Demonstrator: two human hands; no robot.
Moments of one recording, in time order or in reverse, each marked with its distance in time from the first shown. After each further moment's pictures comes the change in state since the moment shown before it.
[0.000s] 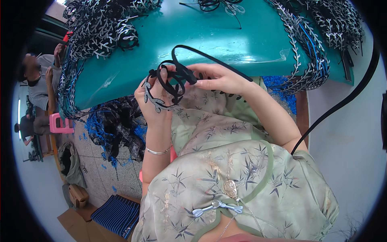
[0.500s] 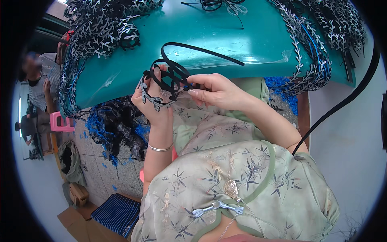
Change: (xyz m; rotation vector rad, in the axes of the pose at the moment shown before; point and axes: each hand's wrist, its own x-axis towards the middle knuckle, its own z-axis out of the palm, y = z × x) left_hand 0.001 -0.005 0.004 0.080 0.160 0.220; right_hand -0.010 -0.027 0.038 0.003 0.134 0.024
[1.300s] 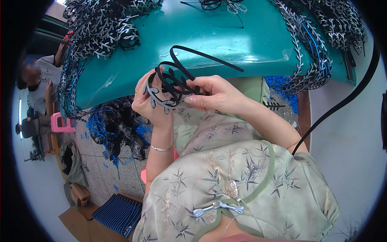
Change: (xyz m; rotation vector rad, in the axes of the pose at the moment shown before) left_hand -0.001 -0.014 -0.011 0.334 0.010 0.307; right_hand -0.003 -0.005 0.009 0.159 0.011 0.047
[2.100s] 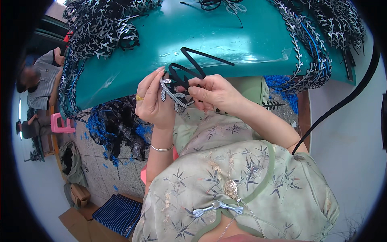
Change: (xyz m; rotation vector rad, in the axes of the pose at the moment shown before) left_hand 0.003 0.006 -0.009 0.350 -0.197 0.526; right_hand 0.000 0.004 0.003 0.150 0.040 0.075
